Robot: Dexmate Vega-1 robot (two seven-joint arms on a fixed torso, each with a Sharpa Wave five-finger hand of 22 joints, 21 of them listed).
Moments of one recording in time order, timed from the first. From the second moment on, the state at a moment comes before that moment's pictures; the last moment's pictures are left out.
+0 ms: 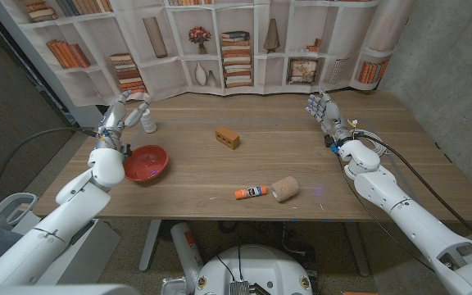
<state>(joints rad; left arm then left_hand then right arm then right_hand) 1.20 0.73 0.04 -1.85 0.21 0.24 0.46 0.45 -0.01 0.17 0.01 0.44 0.06 0.03 0.23 0.18 0.06 -0.02 0.22 0.18 0.00 -0.01 0.19 0.18 -0.04 -0.03 0.22 0.18 -0.84 -0.52 -0.36 -1.38 0.64 0.27 0.01 0.14 -0.01 0.27 -0.01 0.22 0.19 0.08 0.19 0.18 0.18 0.10 0.20 0.18 0.10 0.04 0.19 0.18 0.22 -0.04 0.21 0.18</state>
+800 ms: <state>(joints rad) 1.12 0.80 0.14 -1.86 0.35 0.45 0.41 0.49 -0.02 0.18 -0.02 0.44 0.05 0.03 0.23 0.18 0.06 -0.03 0.22 0.18 0.01 -0.01 0.19 0.18 -0.03 -0.04 0.21 0.18 -0.84 -0.52 -0.36 -1.38 0.64 0.26 0.01 0.13 0.00 0.27 -0.01 0.22 0.19 0.08 0.19 0.18 0.18 0.10 0.20 0.18 0.10 0.05 0.19 0.18 0.22 -0.04 0.21 0.18</state>
